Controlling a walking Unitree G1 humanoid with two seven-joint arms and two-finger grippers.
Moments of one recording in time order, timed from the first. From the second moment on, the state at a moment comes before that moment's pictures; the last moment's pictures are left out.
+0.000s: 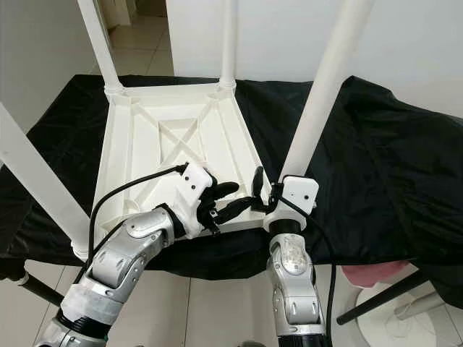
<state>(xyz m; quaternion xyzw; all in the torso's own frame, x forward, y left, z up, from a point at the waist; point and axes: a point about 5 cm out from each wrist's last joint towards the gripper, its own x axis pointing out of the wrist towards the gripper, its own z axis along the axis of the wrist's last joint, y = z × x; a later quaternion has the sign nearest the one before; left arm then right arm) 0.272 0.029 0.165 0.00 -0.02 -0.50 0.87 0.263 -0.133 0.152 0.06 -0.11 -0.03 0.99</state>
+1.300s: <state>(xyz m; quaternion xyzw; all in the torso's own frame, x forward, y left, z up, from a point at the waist) 0.272 0.036 0.167 0.04 -0.02 -0.50 0.86 0.264 -0.178 0.136 -0.02 -0.04 0.13 0.99</state>
